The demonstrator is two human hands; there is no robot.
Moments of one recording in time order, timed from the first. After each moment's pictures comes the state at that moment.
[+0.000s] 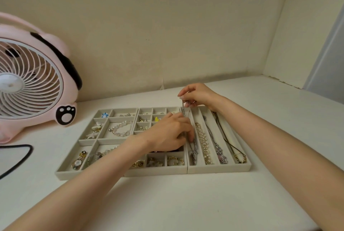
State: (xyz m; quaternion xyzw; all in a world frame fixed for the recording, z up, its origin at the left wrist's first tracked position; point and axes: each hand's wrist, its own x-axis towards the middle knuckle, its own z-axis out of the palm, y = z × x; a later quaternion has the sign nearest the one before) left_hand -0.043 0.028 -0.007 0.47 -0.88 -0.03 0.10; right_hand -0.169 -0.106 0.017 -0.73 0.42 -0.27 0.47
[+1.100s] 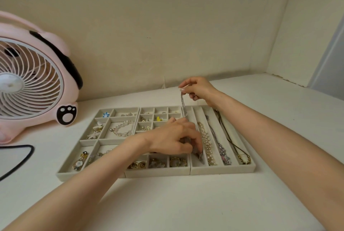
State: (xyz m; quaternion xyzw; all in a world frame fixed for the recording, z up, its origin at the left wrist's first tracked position) left_hand -0.044 0.036 0.002 0.43 -0.88 -0.18 0.07; right_hand -0.159 -0.121 0.016 -0.71 0.41 -0.34 0.46
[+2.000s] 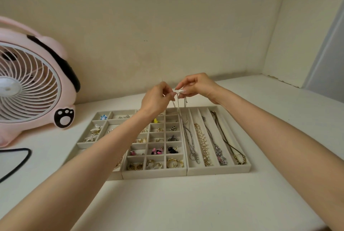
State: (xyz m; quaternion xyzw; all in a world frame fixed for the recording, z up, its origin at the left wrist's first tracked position) left_hand -0.023 -0.034 0.016 0.65 -0.62 -0.12 0.41; right_hand -0.177 -0.111 0.037 -0.77 0.32 -0.31 0.45
